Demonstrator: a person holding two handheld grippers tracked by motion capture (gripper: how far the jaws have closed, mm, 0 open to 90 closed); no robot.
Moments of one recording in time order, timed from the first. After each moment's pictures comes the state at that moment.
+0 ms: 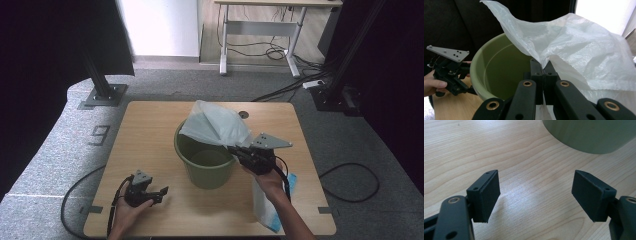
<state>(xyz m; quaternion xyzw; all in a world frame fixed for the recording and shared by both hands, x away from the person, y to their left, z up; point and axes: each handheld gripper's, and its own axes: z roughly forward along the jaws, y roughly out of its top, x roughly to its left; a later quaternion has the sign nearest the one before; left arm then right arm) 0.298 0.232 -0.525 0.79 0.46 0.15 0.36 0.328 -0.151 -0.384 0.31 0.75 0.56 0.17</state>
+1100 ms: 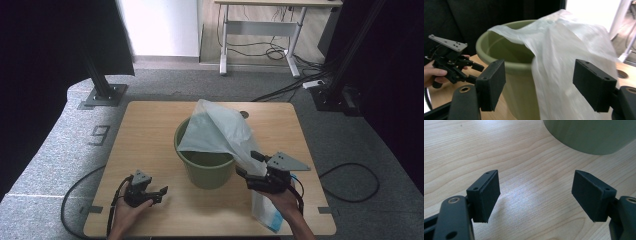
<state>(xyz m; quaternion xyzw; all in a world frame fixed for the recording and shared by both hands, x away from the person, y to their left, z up) 0.297 0.234 -0.524 0.79 0.47 0.15 0.36 0.285 -0.185 -0.402 0.32 0.73 0.57 0.21</state>
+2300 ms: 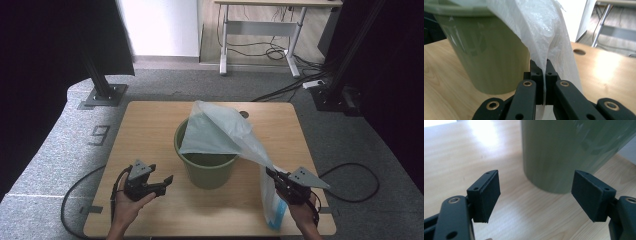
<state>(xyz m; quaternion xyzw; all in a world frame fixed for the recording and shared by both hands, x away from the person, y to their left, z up) 0.284 0.208 -0.444 0.78 0.43 0.19 0.43 0.274 -0.246 -0.454 0.36 0.71 0.54 0.29</state>
